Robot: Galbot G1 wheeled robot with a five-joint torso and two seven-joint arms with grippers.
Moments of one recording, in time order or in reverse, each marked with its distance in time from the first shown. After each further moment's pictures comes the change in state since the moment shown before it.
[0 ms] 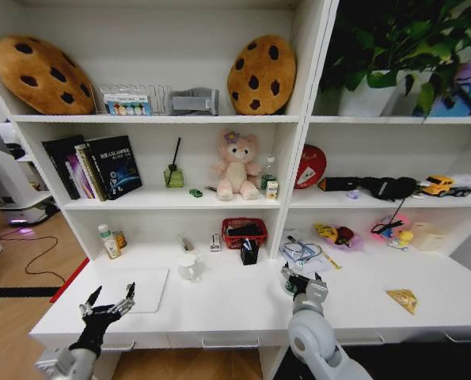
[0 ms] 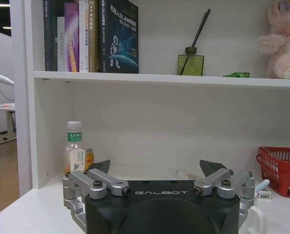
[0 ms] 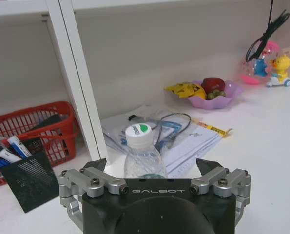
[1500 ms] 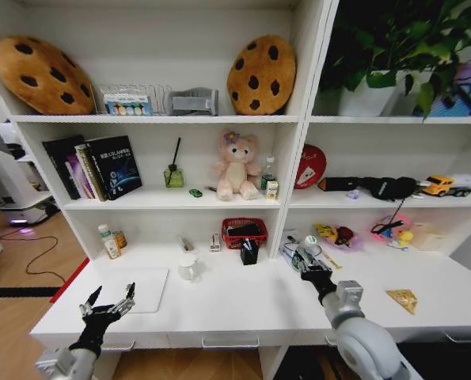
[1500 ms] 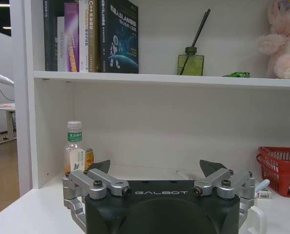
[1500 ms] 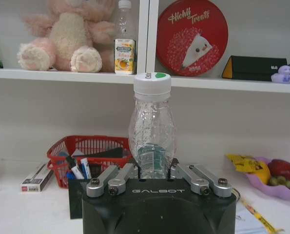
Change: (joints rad) left arm 0.000 0.000 0.000 0.000 0.000 0.000 0.000; right arm -0.253 -0.192 0.323 0.232 -0.119 -0.048 -0.607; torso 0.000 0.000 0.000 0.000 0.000
